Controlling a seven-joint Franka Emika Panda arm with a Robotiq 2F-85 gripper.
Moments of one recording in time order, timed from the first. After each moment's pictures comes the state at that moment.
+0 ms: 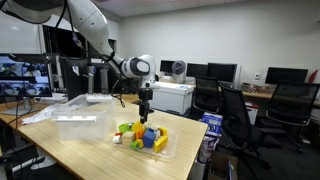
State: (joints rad) arm -0.05 0.64 -0.16 -1.66 -0.13 2.08 0.95
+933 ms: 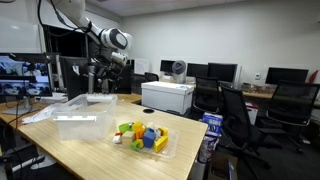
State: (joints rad) arm 0.16 0.44 -0.07 -1.60 0.04 1.52 1.61
